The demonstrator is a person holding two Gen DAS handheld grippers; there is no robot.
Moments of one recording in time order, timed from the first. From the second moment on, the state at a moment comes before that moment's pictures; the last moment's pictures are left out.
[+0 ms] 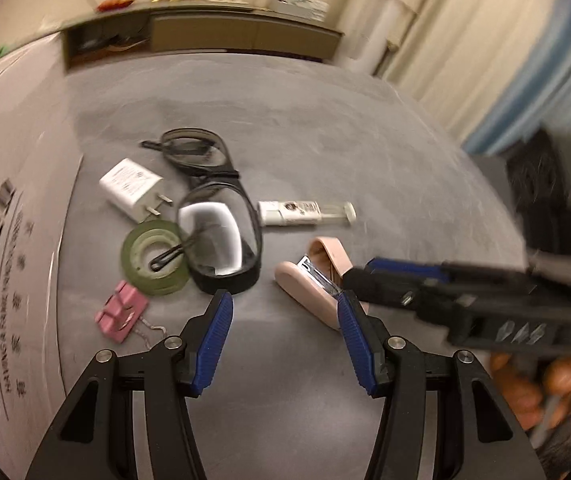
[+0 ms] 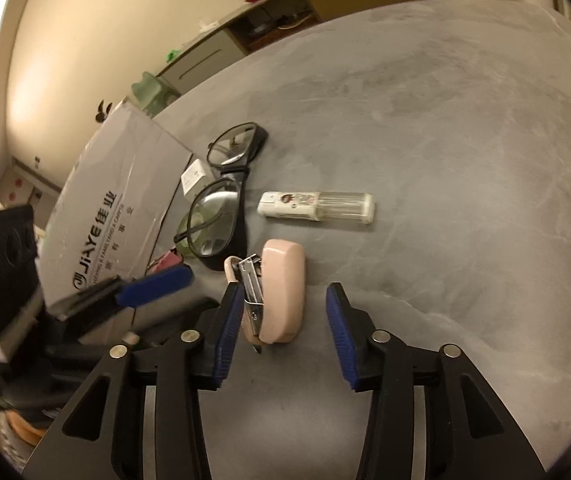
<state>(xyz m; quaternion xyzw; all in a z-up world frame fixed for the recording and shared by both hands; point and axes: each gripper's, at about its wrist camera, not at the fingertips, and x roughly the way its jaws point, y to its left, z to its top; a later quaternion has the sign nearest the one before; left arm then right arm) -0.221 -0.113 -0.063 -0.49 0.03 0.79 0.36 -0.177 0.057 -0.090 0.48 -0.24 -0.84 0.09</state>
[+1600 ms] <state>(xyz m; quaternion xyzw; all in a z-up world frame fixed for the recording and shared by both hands) -0.288 -0.067 -0.080 -0.48 0.06 0.83 0.28 -0.155 0.028 -0.077 0.46 -0.08 -0.88 0.08</state>
